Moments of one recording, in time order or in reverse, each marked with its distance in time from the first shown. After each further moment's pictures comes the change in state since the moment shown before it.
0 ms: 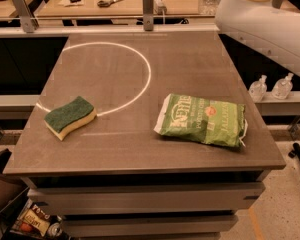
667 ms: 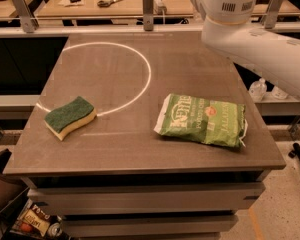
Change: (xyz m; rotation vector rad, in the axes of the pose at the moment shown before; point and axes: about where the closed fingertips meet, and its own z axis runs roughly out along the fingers) arm 0.016 0.025 0.002 0.009 -0.057 -0.140
